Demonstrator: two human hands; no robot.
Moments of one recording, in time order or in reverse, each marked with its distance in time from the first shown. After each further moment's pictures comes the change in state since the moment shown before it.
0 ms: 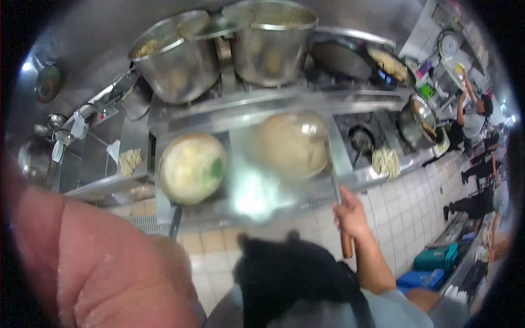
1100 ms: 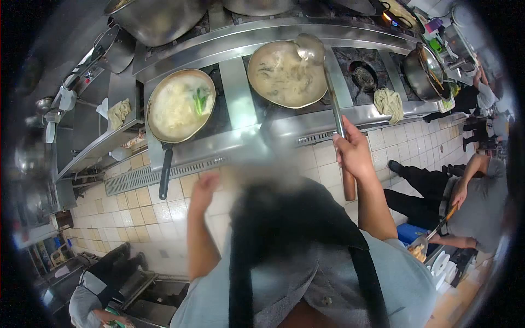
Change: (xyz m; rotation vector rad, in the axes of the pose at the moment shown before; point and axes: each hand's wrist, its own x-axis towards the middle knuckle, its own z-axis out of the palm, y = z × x) left_hand -0.412 0.140 -0.048 -0.033 -0.531 -2.015; right_hand -0.008 -0.008 0.001 -0.009 -0.020 -0.101
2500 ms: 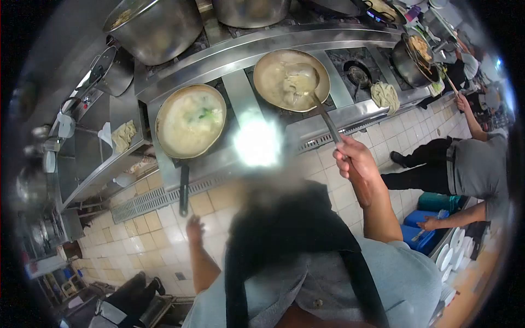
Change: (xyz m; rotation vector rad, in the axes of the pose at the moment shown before) left_hand -0.023 -0.212 -0.109 -0.198 0.250 -0.300; right_hand -0.044 -0.017 0.037 0.531 -0.154 0.276
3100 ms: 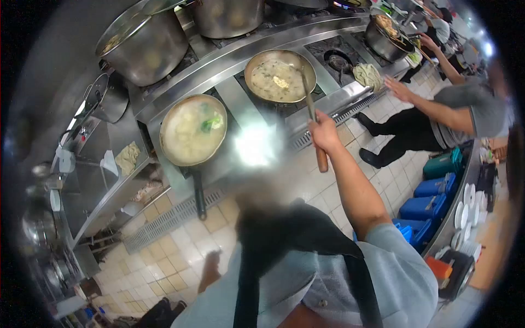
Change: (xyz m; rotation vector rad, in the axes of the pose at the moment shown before) left_hand 0.033 -0.104 -0.100 1.102 -0.588 0.058; right_hand 0.073 0.066 0.036 -0.553 0.486 -0.287
